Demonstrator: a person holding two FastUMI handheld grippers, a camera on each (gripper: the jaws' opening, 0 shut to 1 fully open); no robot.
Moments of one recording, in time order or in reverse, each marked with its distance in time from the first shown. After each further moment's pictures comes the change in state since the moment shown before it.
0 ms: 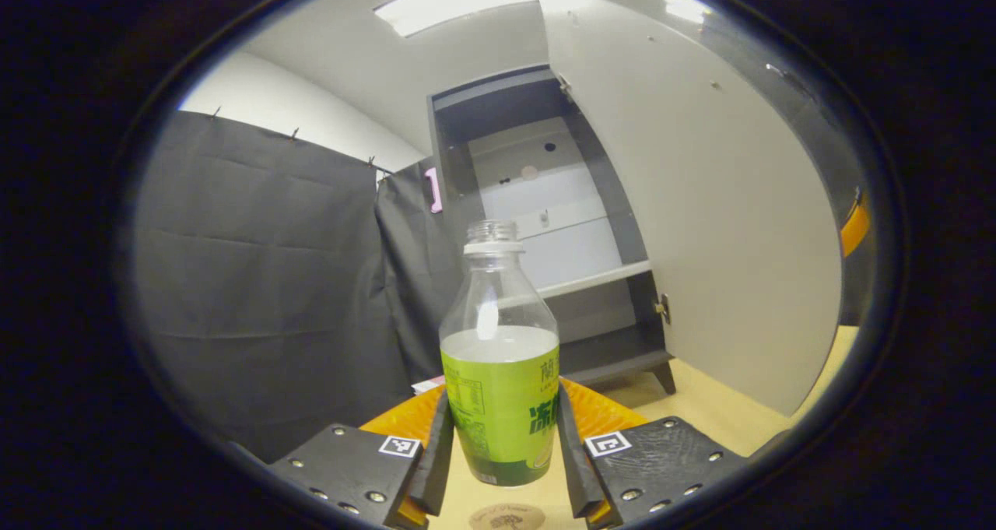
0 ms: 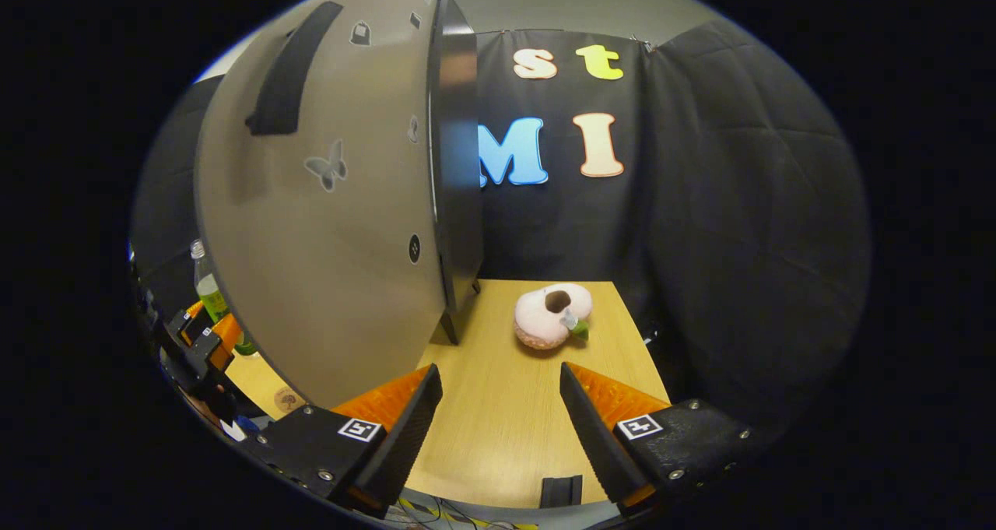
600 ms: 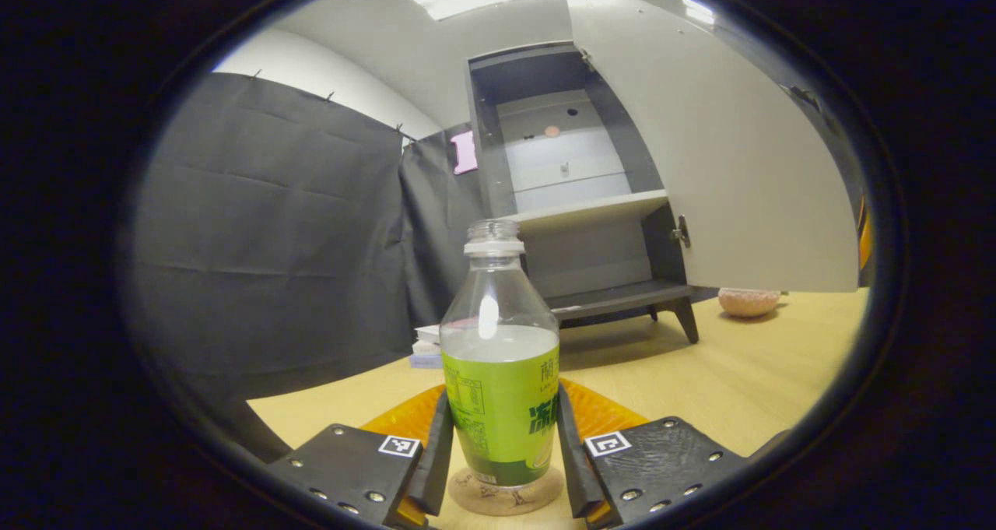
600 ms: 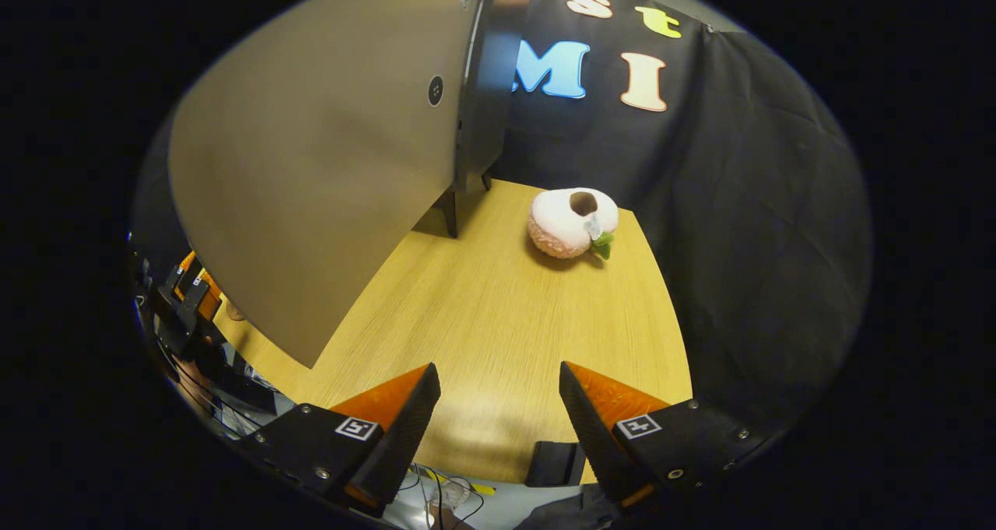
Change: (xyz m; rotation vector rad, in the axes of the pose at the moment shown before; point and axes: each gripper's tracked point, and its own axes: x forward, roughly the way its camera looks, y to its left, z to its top) left arm -0.018 0.019 -0.148 -0.075 0.046 0.064; right arm 0.028 0.010 -0.117 -0.208 0.285 0.011
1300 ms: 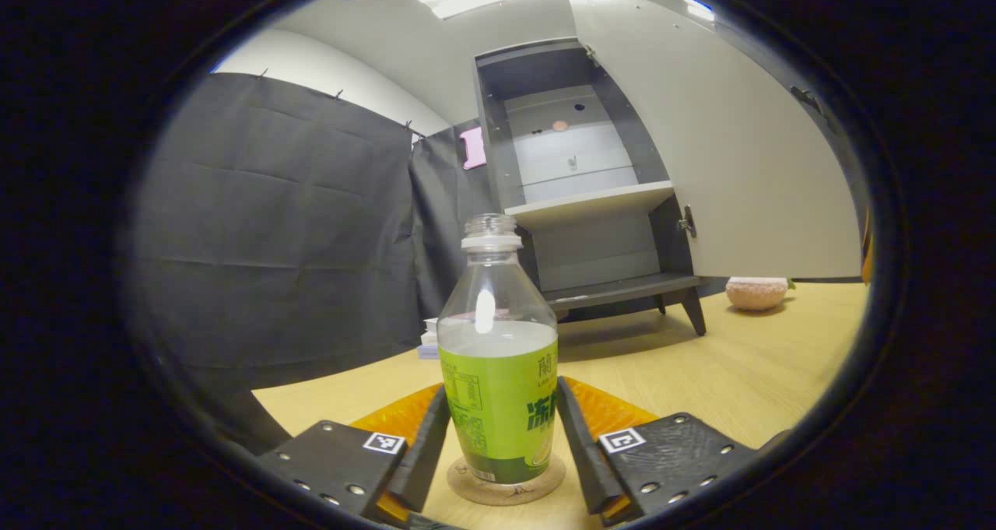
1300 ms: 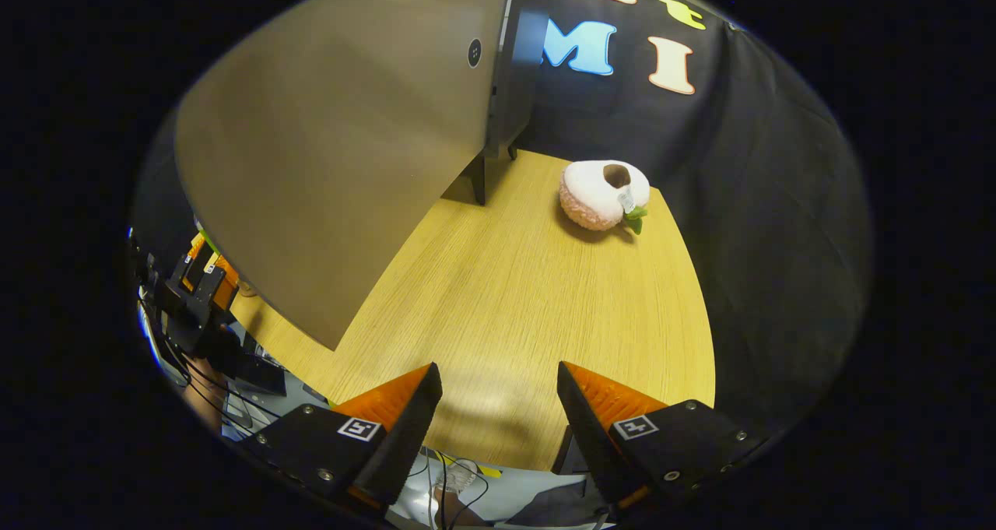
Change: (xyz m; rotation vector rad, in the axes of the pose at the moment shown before) left arm -0.007 -0.001 -0.010 0.002 0.019 0.044; right arm 0.004 0.025 -0.027 -0.012 0.121 0.067
